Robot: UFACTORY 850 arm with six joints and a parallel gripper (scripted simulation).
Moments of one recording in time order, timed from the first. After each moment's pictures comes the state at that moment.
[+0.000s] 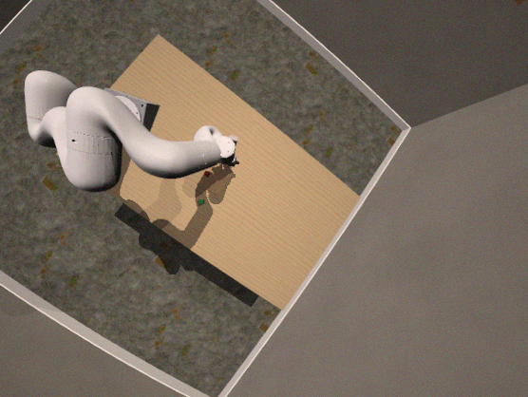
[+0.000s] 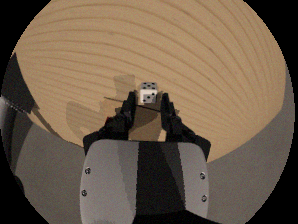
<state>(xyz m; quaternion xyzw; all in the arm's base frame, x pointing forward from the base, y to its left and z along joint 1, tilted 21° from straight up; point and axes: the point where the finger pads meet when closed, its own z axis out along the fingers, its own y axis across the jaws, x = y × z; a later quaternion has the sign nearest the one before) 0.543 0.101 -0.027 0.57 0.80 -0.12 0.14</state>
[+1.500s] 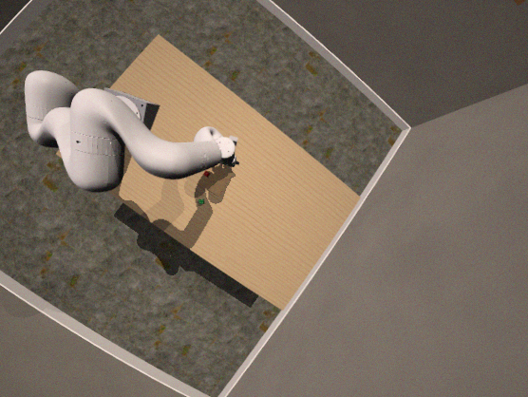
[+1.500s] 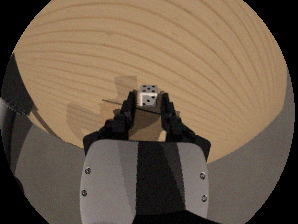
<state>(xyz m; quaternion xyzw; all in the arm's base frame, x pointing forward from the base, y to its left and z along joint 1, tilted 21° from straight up) 0.544 0.098 -0.035 0.57 0.80 -0.12 0.14</state>
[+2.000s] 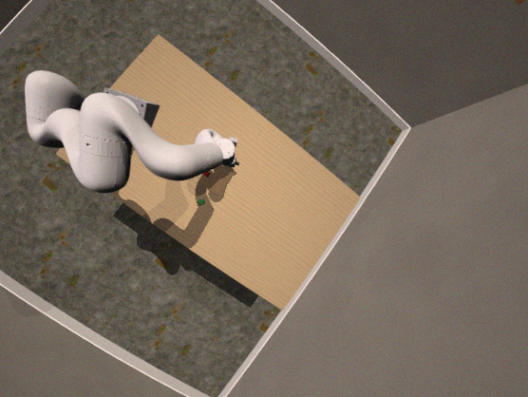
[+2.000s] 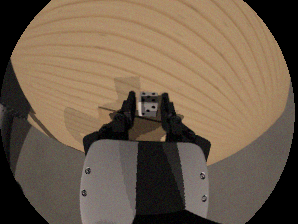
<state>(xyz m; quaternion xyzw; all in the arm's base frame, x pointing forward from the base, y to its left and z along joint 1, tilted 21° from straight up) 0.546 0.091 -0.053 0.57 0.80 -0.12 0.14</state>
